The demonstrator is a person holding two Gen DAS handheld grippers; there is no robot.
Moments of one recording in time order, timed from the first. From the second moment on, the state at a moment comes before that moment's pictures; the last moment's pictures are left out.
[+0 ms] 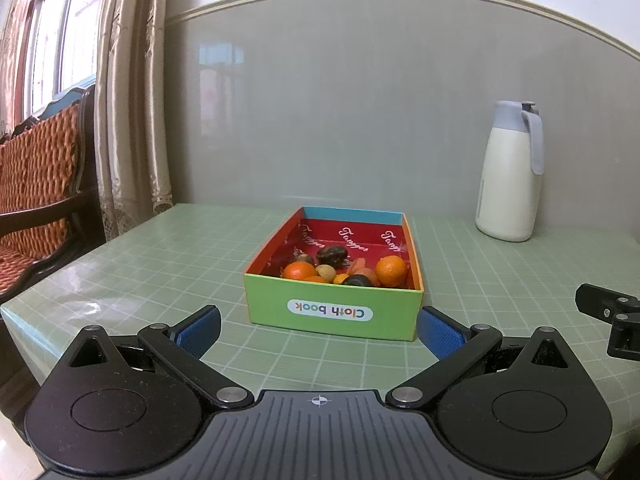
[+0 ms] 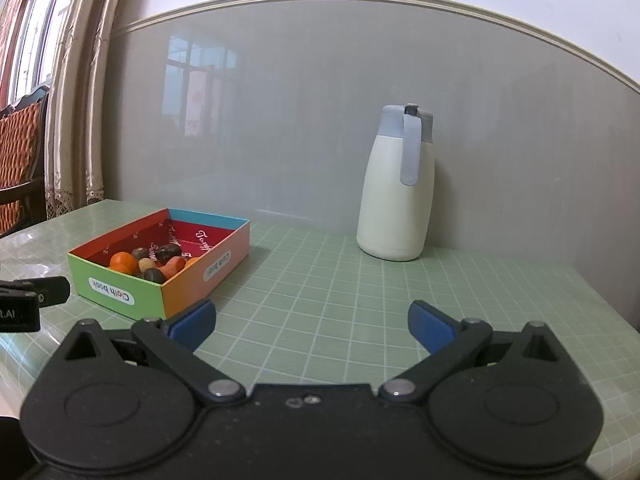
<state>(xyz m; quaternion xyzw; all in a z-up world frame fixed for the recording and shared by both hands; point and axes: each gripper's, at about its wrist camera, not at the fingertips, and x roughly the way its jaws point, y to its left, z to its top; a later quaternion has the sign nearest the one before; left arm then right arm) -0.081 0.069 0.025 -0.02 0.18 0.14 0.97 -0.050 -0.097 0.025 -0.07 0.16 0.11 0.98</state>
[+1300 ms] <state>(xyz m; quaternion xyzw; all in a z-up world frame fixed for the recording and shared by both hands) -0.078 0.066 0.025 -0.03 0.19 0.14 0.97 -0.050 -0.100 0.025 -0.07 0.16 0.11 0.98</state>
